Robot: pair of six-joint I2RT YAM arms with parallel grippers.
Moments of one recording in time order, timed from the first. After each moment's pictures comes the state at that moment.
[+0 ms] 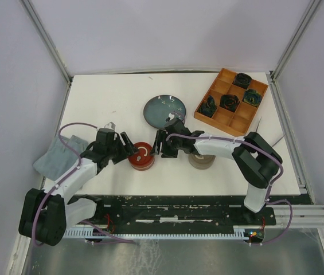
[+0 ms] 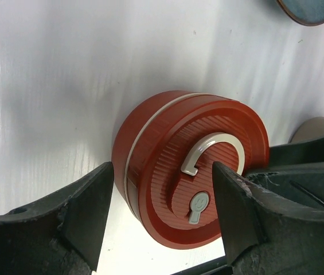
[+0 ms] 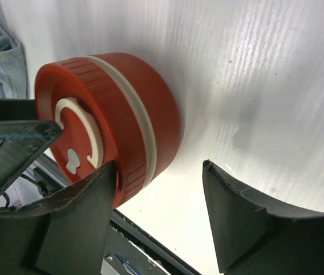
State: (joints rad) left arm -0.29 1.11 0.52 -0.22 0.13 -0.71; right arm 0.82 1.80 1.07 -0.09 -0.18 0.91
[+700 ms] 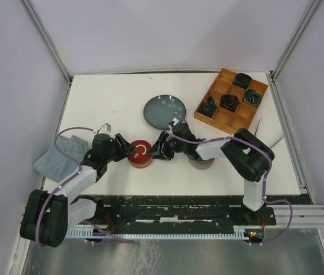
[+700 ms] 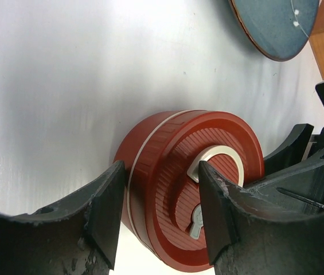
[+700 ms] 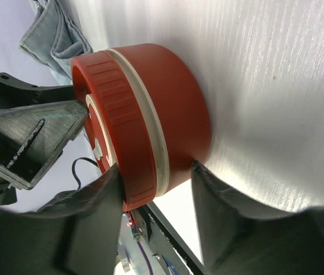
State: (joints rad) left arm -0.25 1.10 0.36 0.10 0.16 -0.71; right arm 0.77 1.92 0.92 0.40 -0.39 1.15
